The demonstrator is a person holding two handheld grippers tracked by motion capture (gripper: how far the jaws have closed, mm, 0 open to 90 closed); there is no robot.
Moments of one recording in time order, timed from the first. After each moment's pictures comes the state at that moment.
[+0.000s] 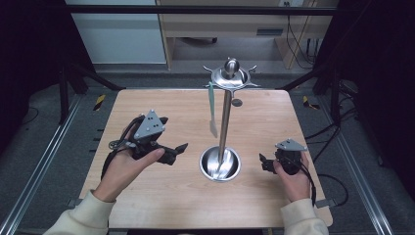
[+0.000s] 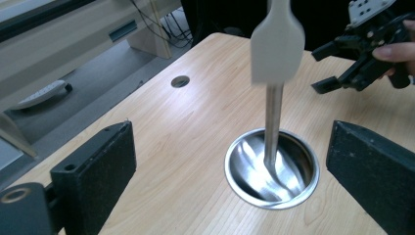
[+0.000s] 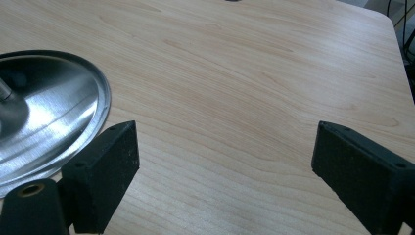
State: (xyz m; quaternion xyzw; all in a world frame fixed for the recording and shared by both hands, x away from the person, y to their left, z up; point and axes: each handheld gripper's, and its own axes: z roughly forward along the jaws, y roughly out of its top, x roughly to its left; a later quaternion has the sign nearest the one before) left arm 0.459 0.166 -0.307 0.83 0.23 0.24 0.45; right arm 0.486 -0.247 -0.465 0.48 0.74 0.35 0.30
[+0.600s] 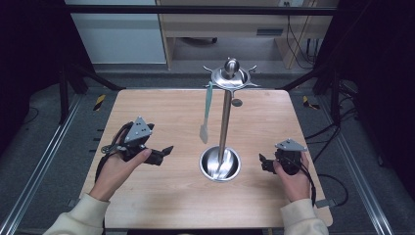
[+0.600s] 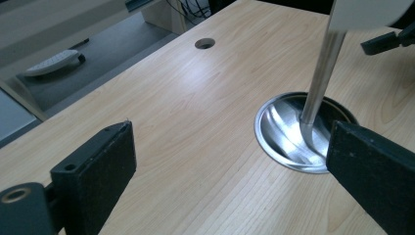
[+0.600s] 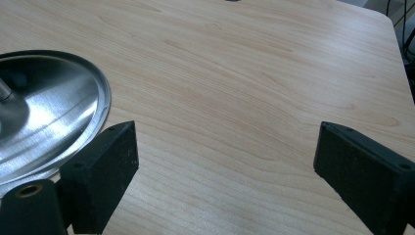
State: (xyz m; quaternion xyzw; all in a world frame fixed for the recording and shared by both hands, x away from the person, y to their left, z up) left arm 0.479 0.205 -0.354 0.83 0.28 0.24 0.43; right arm 0.486 -0.247 -0.465 0.48 0.74 0.35 0.30
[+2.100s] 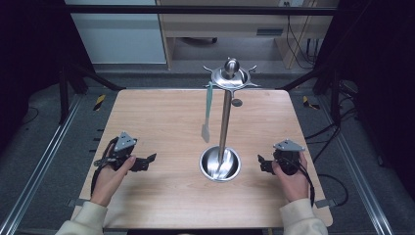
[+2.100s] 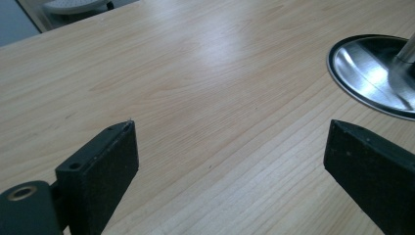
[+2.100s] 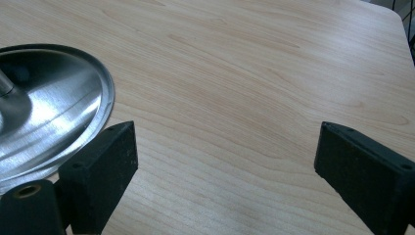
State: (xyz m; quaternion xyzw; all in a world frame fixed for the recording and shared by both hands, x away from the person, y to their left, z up) left arm 0.496 0.266 -0.442 0.80 0.38 0.24 0.41; right arm 0.486 -0.244 -0.468 0.48 0.75 0.35 0.29
